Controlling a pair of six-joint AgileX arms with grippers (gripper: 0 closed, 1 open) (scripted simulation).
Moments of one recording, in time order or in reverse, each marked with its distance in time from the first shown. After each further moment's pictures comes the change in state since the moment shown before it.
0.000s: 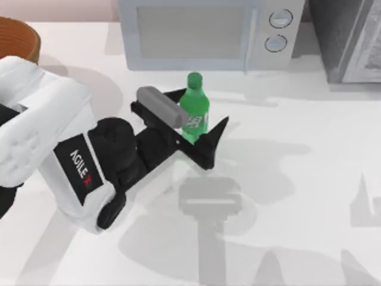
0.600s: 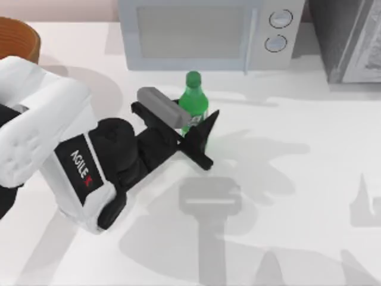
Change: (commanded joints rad) left arm 0.000 0.000 0.000 0.000 0.000 0.000; right arm 0.000 0.000 0.000 0.000 0.000 0.000
